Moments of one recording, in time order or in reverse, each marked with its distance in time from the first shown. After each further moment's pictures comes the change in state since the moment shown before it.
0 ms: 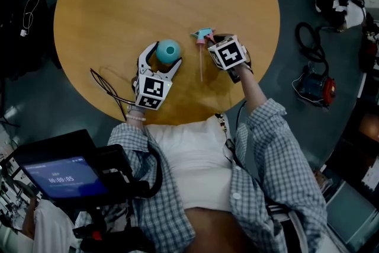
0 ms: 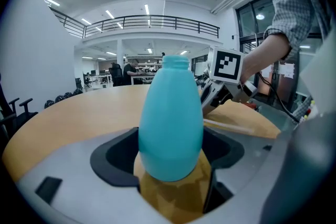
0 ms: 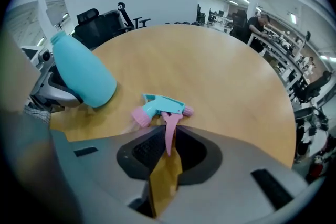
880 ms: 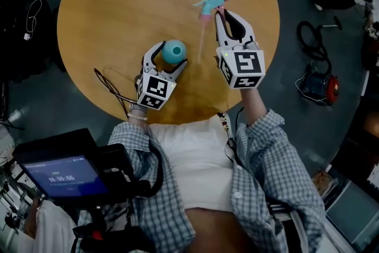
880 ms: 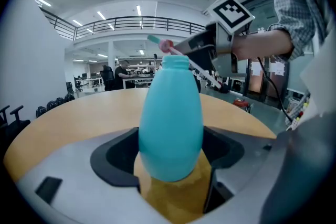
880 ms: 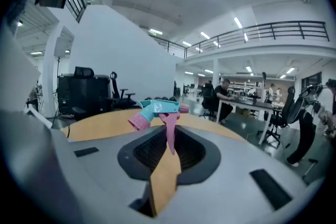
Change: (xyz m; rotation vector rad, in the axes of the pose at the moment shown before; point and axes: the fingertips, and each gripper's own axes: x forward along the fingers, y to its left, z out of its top) left arm 0.004 -0.013 0.011 0.043 -0.002 -0.080; right arm -0.161 -0.008 0.131 0.103 -0.841 -0.250
